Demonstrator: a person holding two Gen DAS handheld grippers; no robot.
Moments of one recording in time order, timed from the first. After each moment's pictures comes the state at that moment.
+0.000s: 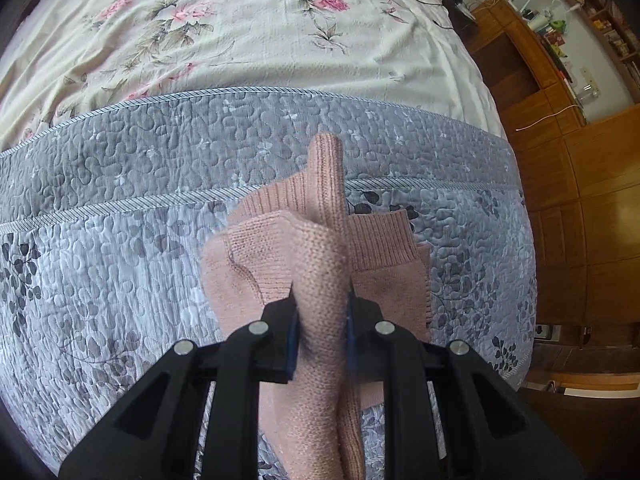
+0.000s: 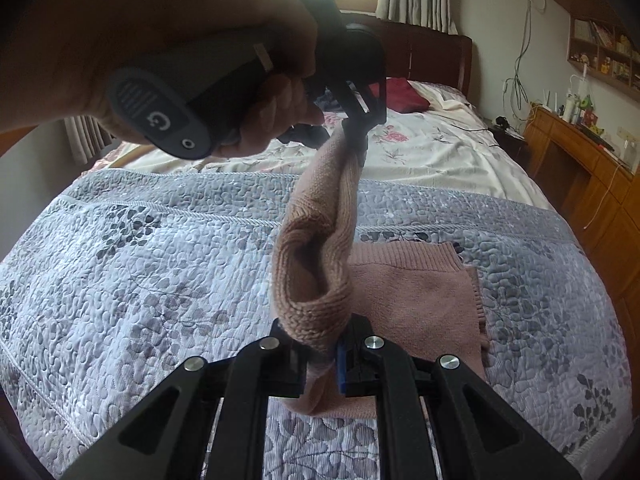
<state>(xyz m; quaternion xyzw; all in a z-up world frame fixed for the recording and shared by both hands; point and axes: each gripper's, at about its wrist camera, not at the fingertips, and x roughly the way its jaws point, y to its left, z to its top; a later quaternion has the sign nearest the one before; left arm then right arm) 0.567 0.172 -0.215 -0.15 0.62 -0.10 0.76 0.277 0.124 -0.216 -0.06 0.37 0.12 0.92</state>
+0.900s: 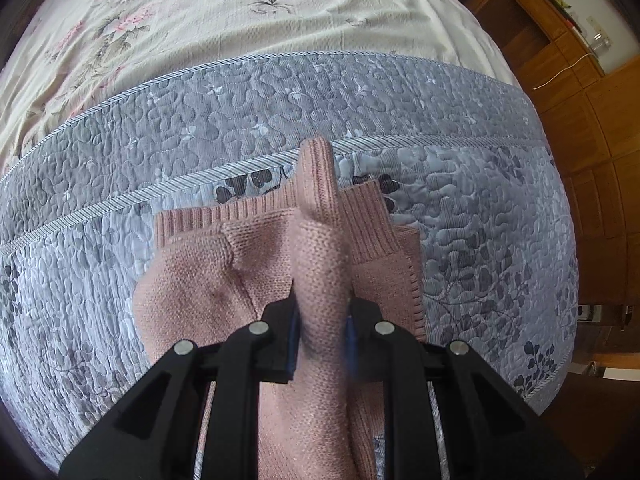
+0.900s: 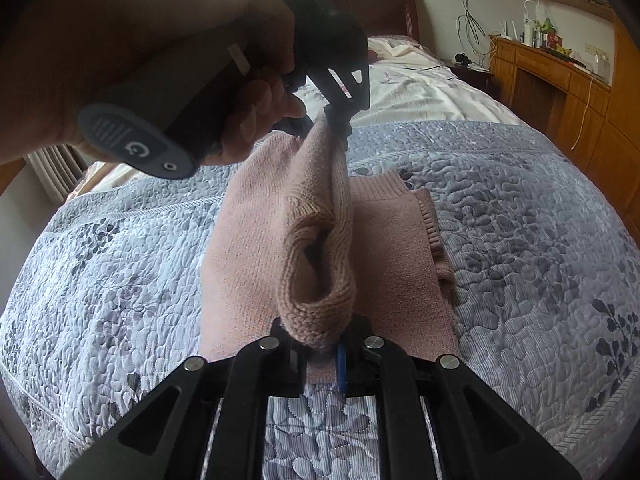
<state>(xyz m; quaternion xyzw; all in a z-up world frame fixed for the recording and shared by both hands) 0.573 0.046 -0.275 -0.06 0.64 -0.08 0.77 0.287 0.018 -0.273 0.04 0.41 0.08 0.91</state>
